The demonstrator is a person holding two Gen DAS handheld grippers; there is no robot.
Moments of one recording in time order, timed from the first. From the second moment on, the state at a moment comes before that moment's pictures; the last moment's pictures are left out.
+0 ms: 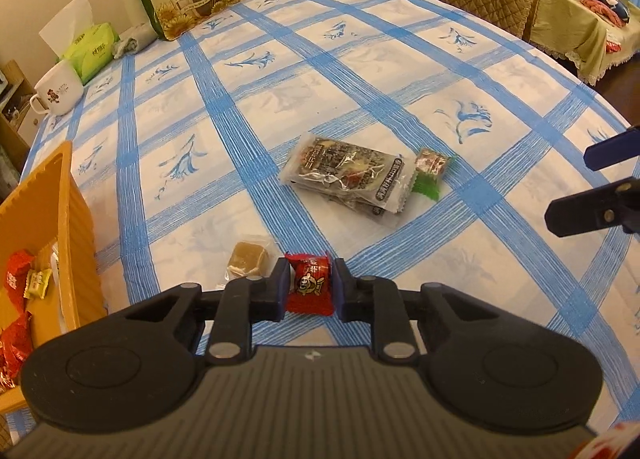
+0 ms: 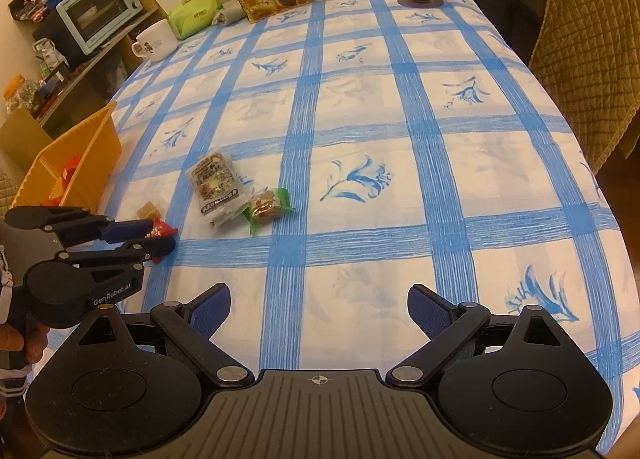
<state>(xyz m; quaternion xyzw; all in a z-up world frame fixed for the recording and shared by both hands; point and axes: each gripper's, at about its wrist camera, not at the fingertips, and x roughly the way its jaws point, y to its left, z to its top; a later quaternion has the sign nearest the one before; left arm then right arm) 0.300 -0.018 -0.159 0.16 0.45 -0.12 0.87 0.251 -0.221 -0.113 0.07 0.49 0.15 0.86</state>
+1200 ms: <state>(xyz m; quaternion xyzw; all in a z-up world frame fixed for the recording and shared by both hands) 0.260 0.050 -0.142 0.03 0.49 -0.03 0.87 0.309 -0.157 -0.145 -0.11 0.42 0.41 0.81</state>
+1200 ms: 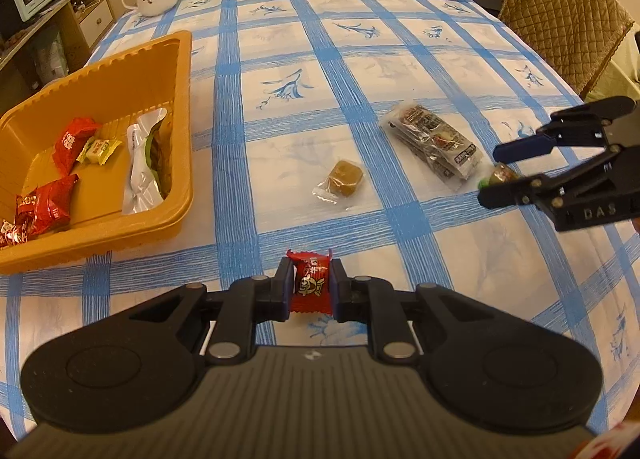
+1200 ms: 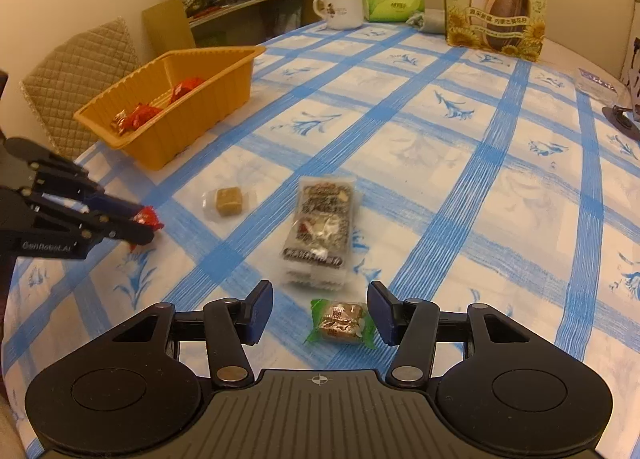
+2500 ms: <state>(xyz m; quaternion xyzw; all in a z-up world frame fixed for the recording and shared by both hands) 0.209 0.078 -0.109 -0.02 0.46 0.01 0.89 0.249 -0.141 -0.125 -0.12 0.41 0.34 0.84</state>
